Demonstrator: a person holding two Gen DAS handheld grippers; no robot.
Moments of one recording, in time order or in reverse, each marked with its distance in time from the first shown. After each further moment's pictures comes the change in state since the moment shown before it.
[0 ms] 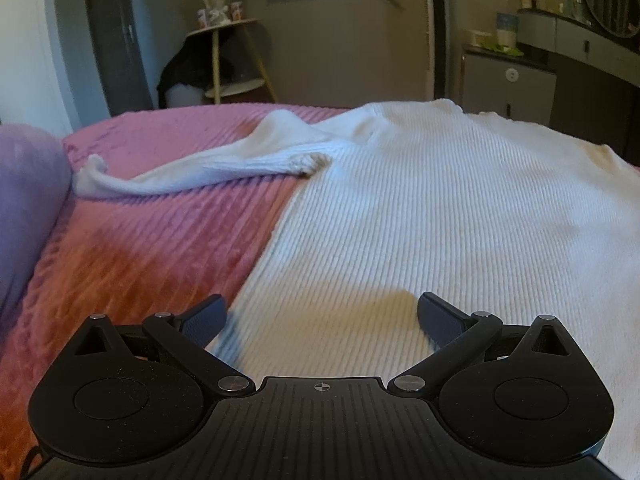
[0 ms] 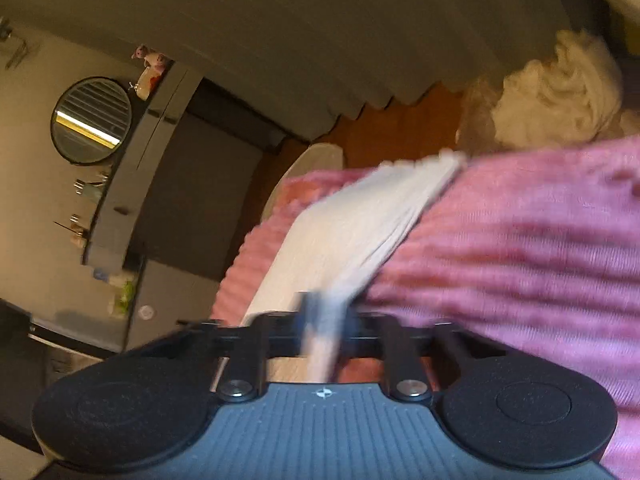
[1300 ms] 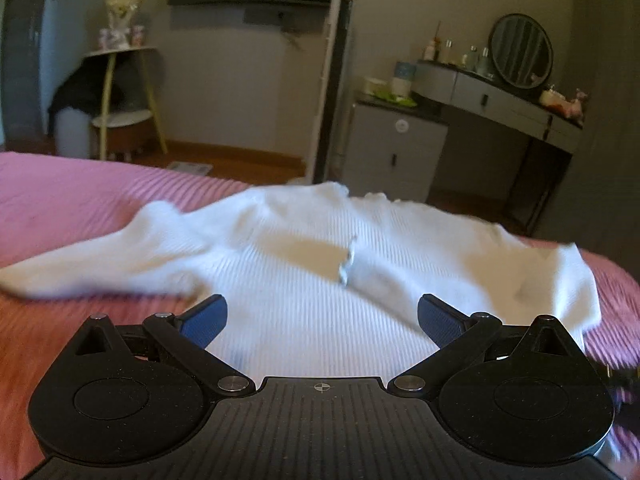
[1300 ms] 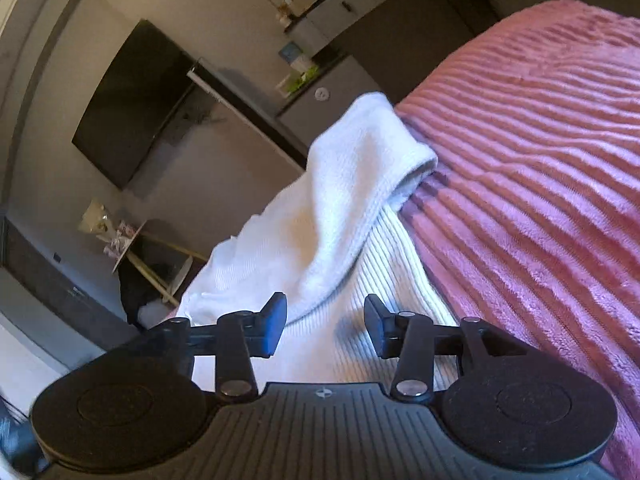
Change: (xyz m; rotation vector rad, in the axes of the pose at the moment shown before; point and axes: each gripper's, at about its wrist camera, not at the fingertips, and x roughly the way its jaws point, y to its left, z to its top) left arm 0.025 0.000 0.084 0.004 -0.083 -0.418; right arm -0.137 0.023 -0.264 -0.541 0.368 0.408
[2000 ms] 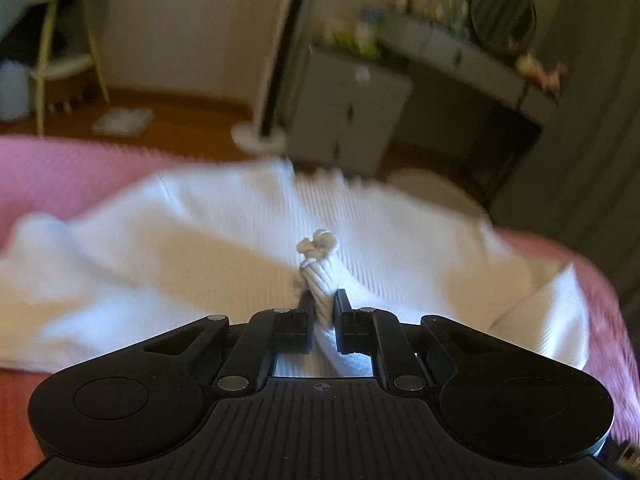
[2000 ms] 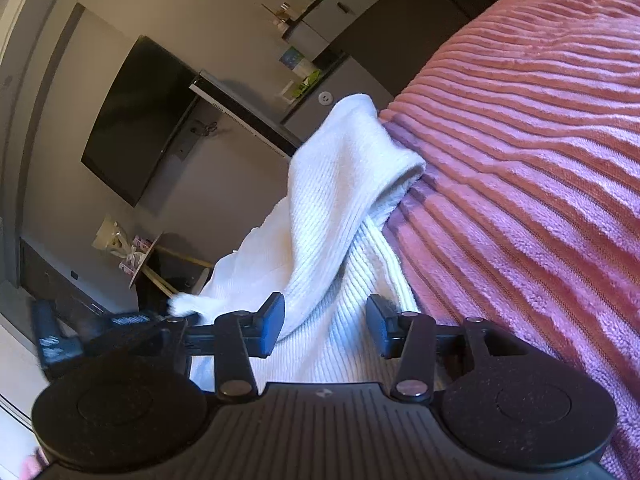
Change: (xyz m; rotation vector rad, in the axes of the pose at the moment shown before) left arm 0.079 -0.010 0.048 -0.020 0.128 -0.147; right arm 0.000 -0.012 0.003 0.049 -0.026 0.054
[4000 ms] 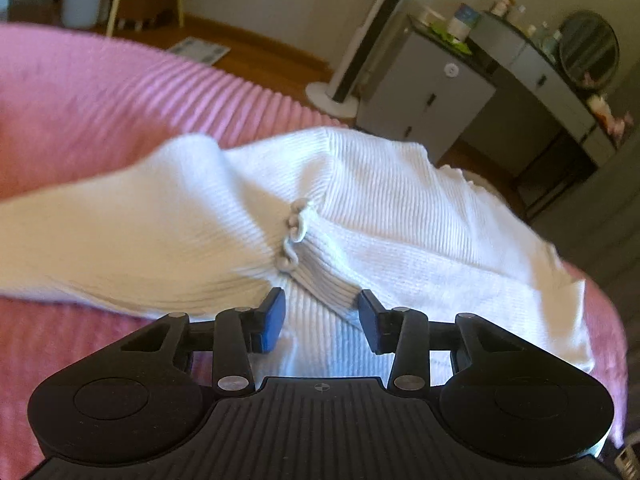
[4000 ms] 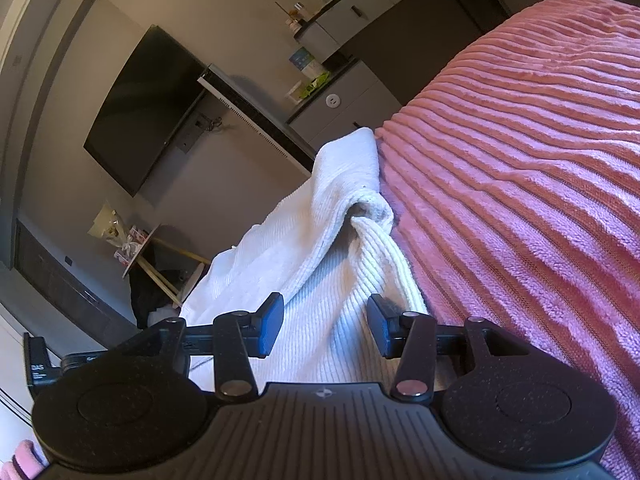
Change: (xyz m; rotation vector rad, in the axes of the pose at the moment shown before) left arm -0.008 0.103 -0.013 -0.285 0.161 0.060; right arm 0.005 0.004 0.000 -0.057 -0.010 -0.010
